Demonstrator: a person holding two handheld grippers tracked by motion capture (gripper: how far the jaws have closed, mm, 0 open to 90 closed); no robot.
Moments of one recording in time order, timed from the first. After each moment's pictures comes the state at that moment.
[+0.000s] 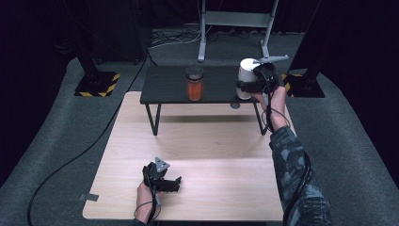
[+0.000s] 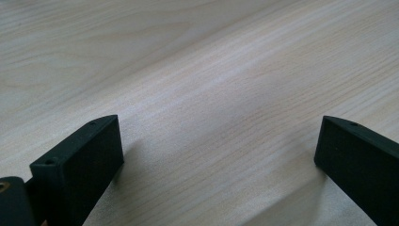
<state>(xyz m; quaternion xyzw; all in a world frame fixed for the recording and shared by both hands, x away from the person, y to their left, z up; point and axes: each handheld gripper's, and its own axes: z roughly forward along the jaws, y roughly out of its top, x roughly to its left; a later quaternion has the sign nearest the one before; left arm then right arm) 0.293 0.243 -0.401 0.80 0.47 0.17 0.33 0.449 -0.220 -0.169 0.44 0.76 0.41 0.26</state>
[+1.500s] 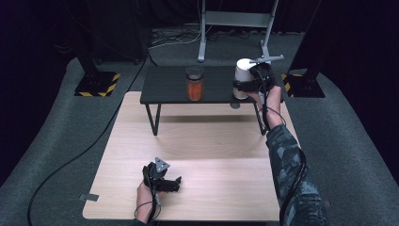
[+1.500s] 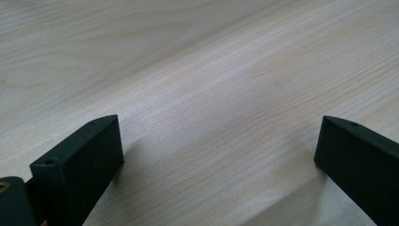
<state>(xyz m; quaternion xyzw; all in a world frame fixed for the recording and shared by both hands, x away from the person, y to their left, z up) 0.292 0.243 -0.402 0.80 0.47 0.17 0.33 0.463 -0.217 -0.177 0.44 0.76 0.41 0.24</state>
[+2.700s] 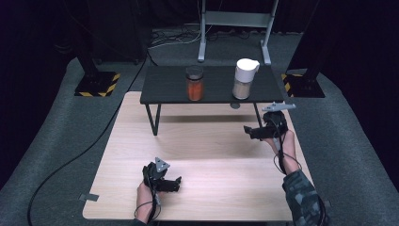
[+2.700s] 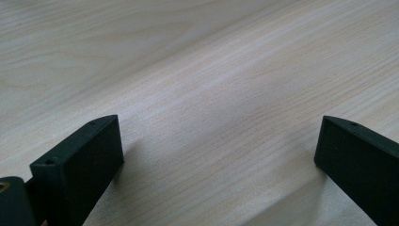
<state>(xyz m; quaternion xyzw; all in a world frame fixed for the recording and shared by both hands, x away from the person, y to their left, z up) 0.293 0.243 -0.401 0.80 0.47 0.17 0.33 0.373 -0.267 -0.271 0.45 0.78 0.38 0.21</state>
